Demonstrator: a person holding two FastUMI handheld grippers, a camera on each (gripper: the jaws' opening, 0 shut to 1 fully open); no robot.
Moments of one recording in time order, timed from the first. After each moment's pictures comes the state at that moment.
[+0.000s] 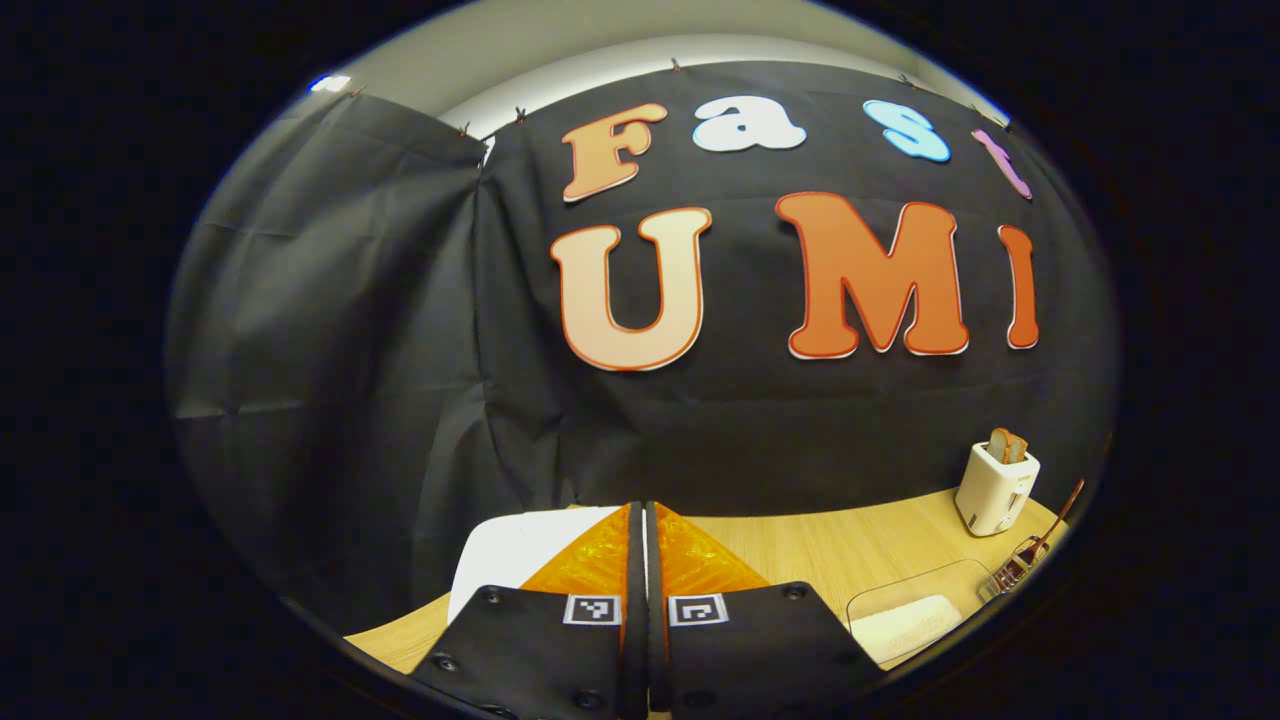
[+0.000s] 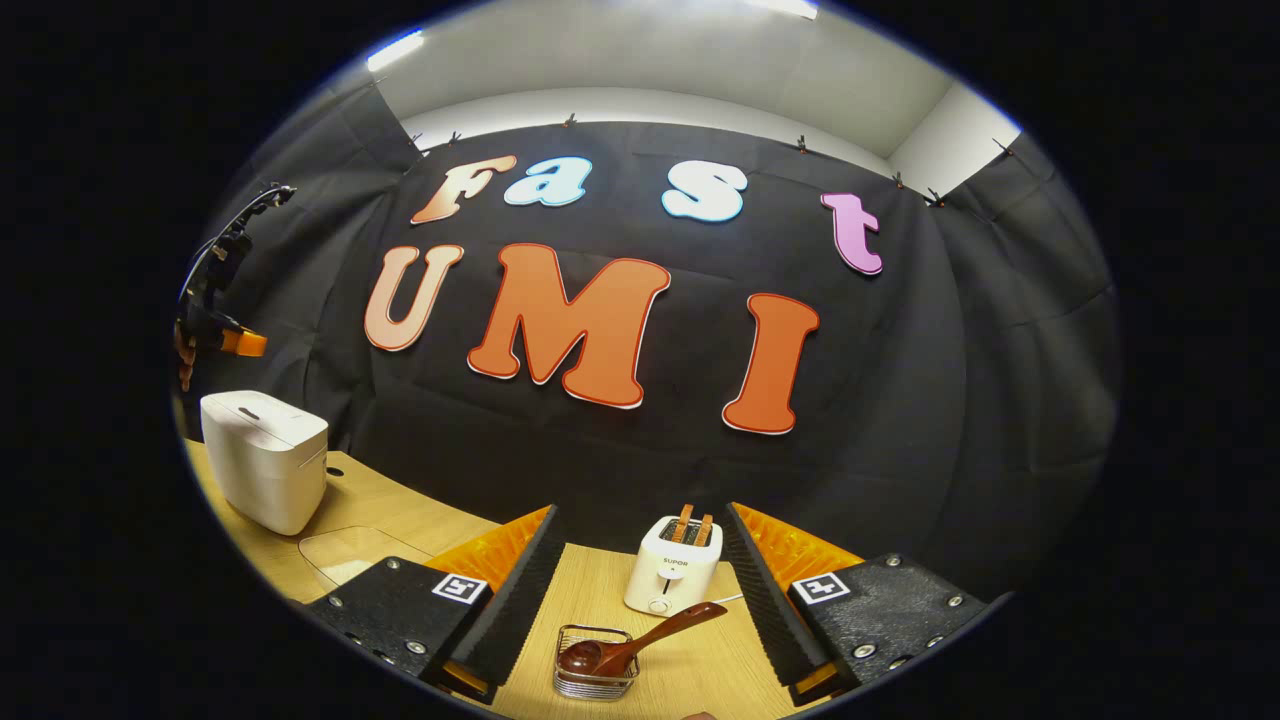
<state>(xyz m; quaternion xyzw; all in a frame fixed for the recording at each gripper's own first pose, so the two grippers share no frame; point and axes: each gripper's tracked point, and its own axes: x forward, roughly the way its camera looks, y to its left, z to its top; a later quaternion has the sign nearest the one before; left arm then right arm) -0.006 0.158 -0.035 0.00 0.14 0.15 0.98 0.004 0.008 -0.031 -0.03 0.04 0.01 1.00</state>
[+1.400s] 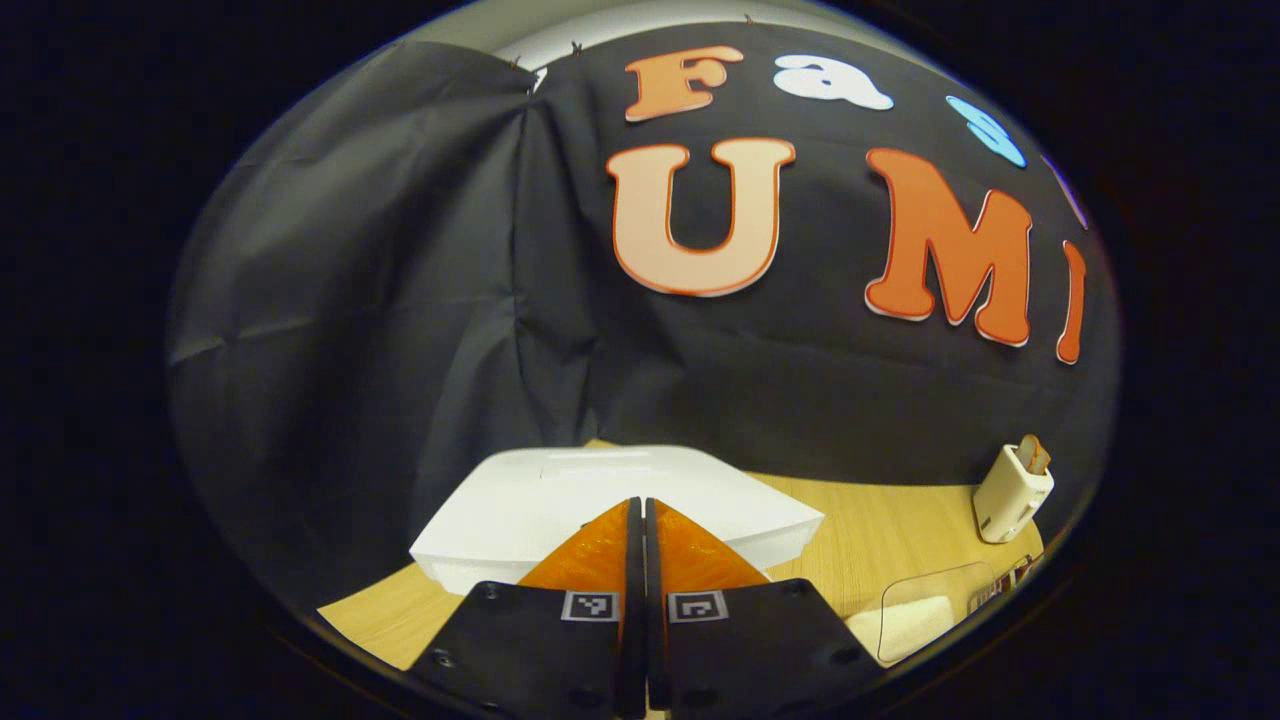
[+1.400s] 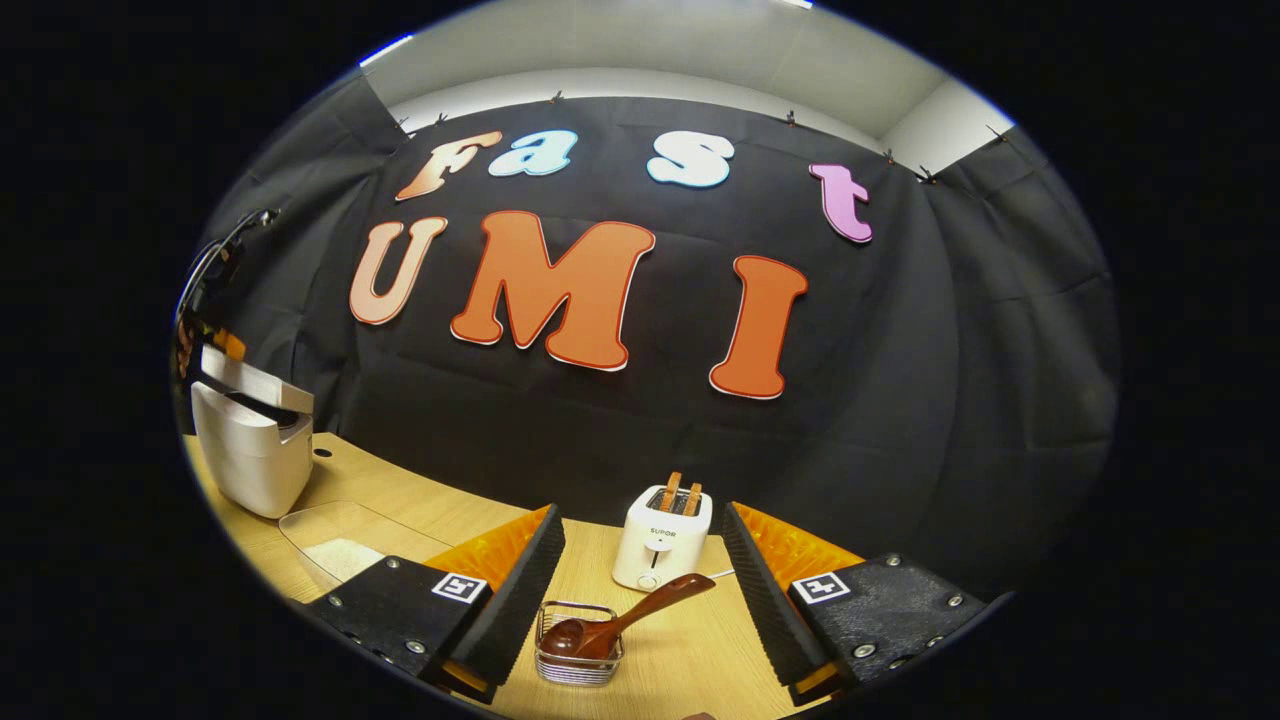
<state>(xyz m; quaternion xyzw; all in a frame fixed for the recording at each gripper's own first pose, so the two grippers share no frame) 0.004 0.201 -0.055 -0.03 0.18 0.21 0.96 0.002 -0.011 -0.065 -0.02 0.09 -0.01 1.00</state>
